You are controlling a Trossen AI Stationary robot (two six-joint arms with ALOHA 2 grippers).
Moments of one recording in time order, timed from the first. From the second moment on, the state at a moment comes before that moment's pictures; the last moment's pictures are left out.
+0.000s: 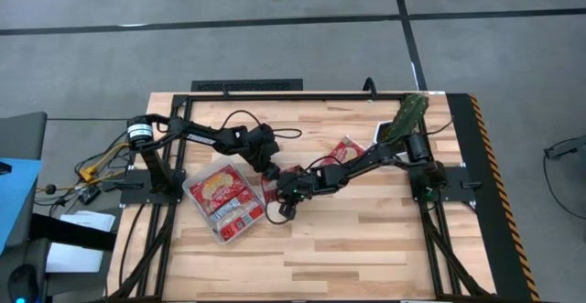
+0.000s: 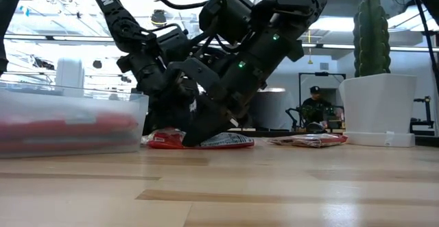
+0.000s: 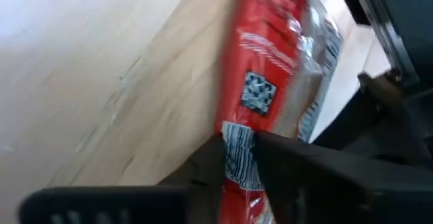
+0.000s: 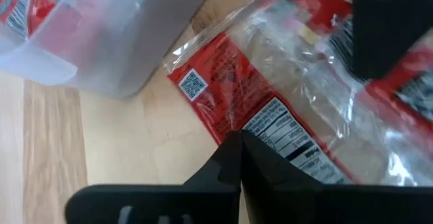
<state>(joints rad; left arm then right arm) 0.30 1.77 0.81 0.00 0.49 -0.58 0.07 2.13 1.24 -0.03 0.13 0.43</state>
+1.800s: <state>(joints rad) -0.35 0.88 0.66 -0.59 -0.05 -1.34 0.33 1.71 1.22 -0.68 0.45 0.67</state>
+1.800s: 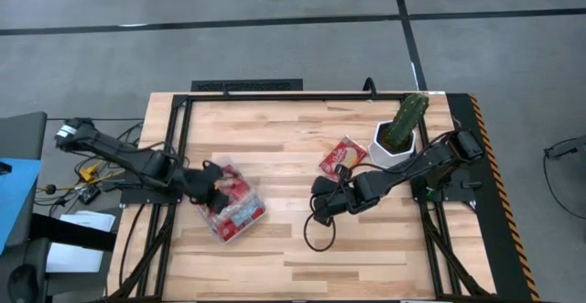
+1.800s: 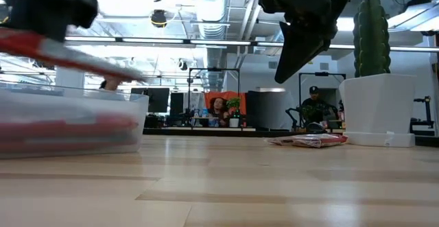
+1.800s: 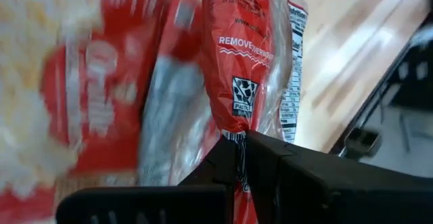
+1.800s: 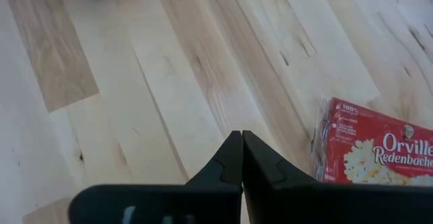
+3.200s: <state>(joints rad) 0.12 0.99 0.74 -0.13 0.03 -1.00 0.07 1.71 1.05 -0.80 0.52 0.88</state>
